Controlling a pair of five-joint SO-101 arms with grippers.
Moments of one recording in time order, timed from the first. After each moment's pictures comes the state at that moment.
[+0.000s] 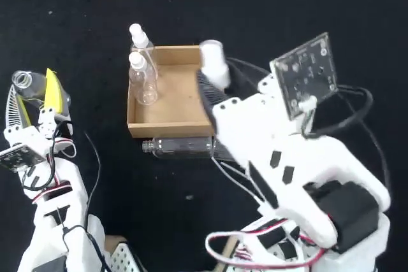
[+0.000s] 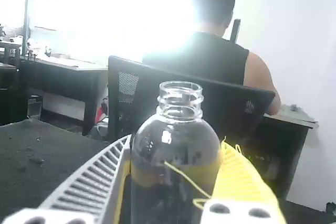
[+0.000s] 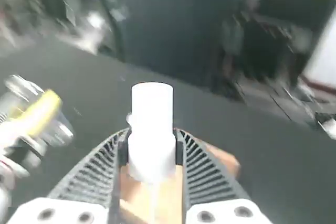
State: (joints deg) left arm -29.2 -39.2 95.0 -64.2 8.3; right arm -29.9 -50.6 2.0 71.9 -0.7
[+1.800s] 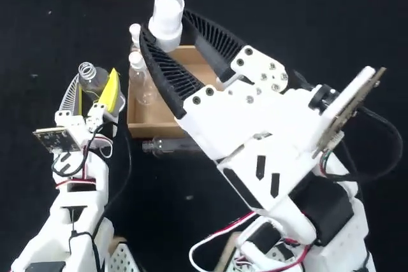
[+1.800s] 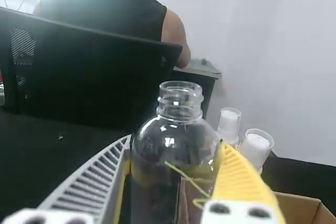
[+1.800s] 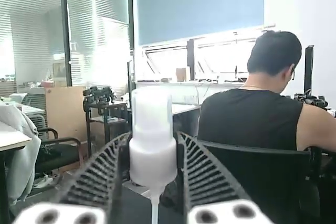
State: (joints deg) left arm -9.2 -39.2 95.1 -58.1 8.3; right arm -40.9 -50.6 8.7 34.6 -3.2
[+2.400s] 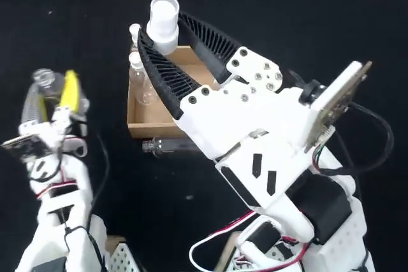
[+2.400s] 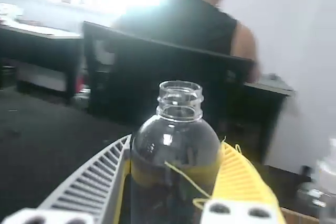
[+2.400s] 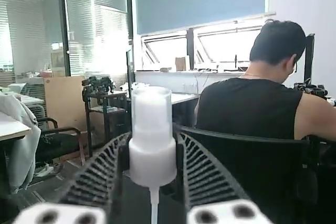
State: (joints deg) left arm -27.3 -39.2 95.1 -57.9 8.3; right arm -40.9 -50.6 8.8 37.1 -3.2
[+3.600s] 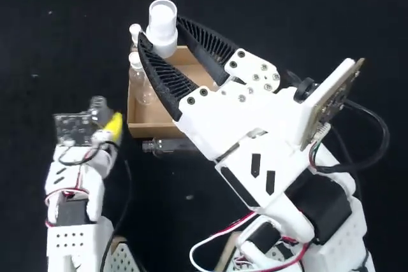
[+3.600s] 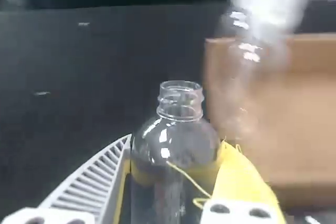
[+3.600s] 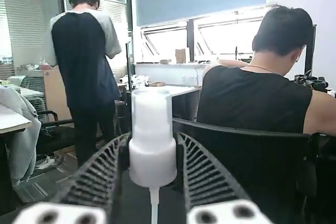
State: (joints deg) left arm -7.6 -96.1 92.6 32.4 -7.8; right arm -40.9 -50.6 8.8 38.5 -3.2
